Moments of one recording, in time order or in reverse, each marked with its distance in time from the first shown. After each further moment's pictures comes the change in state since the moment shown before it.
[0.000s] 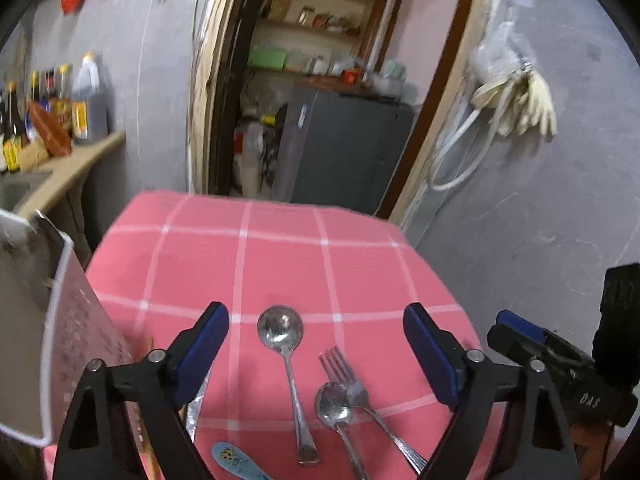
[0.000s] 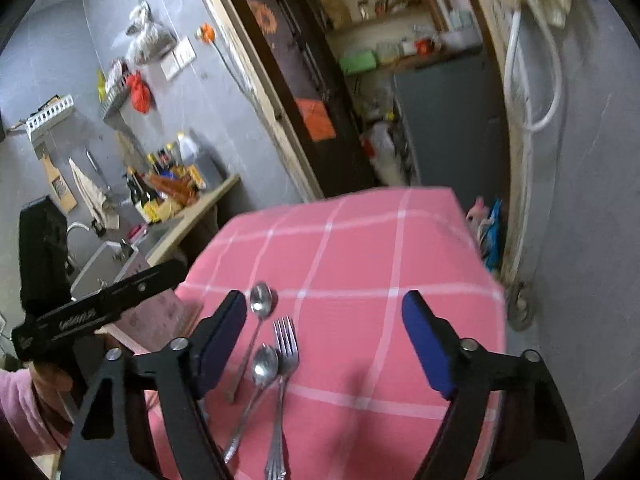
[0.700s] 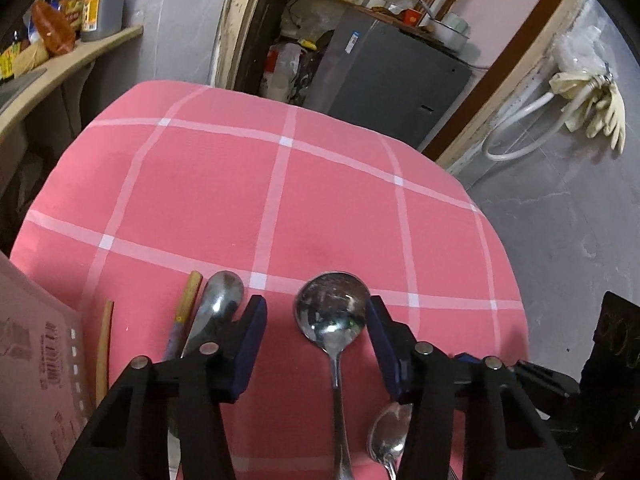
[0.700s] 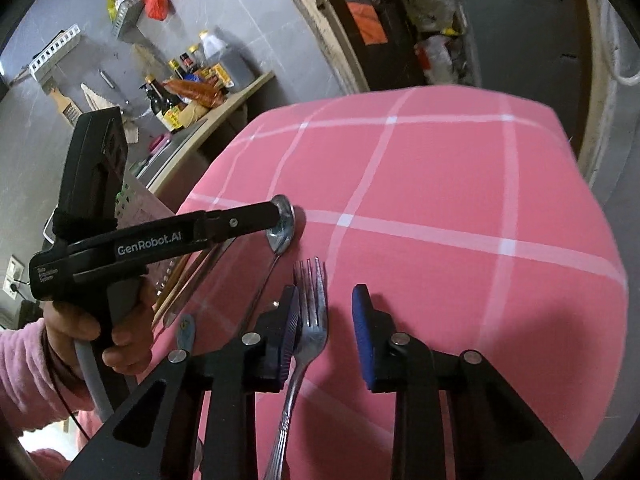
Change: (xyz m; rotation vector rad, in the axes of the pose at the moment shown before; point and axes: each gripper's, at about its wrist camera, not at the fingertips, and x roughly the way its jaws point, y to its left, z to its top) left arm 0.097 0.049 -0.014 -0.187 0.242 0.013; right arm 0.118 0.026 -0.029 -0.088 0.356 0.153
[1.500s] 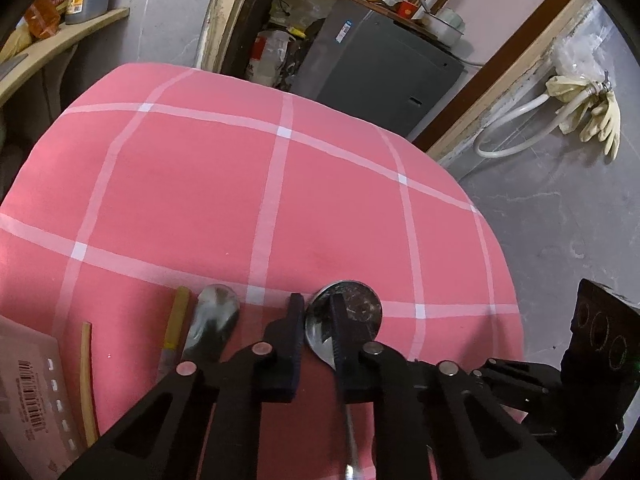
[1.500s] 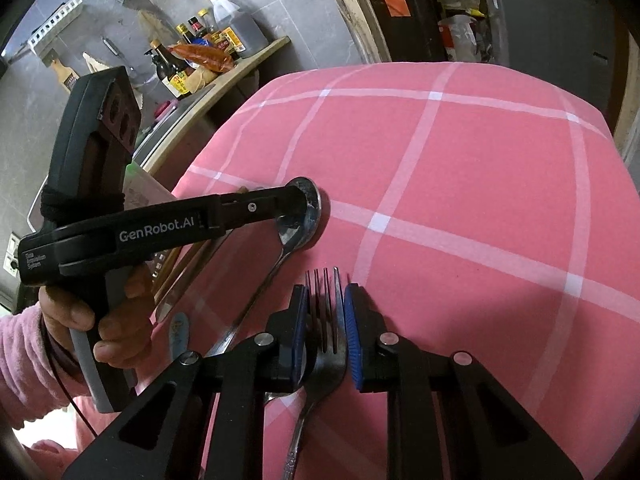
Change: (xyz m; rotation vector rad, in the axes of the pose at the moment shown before) left arm 0.018 0.009 0.007 -0.011 0.046 -0.081; right arm 0.035 0.014 0.015 -0.053 0.113 0.023
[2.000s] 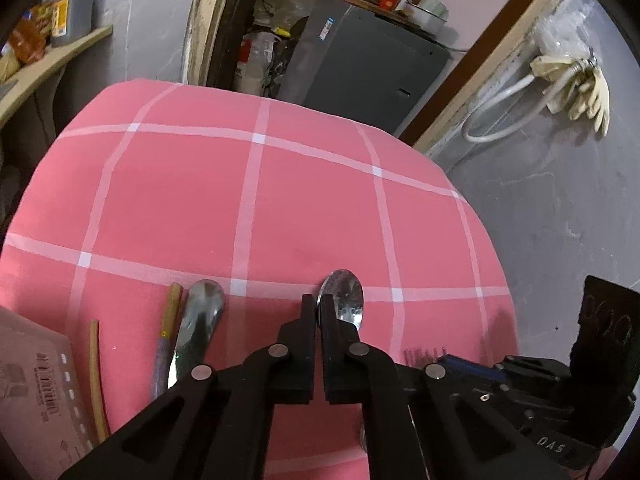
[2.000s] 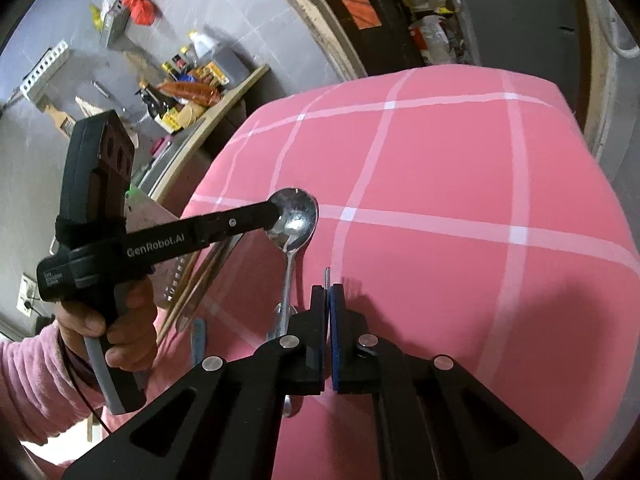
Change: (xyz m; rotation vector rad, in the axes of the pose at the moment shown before) left arm -0.016 -0.019 0.002 0.083 0.010 0.017; right arm -0.030 -0.013 -0.020 0.128 -0.085 0.015
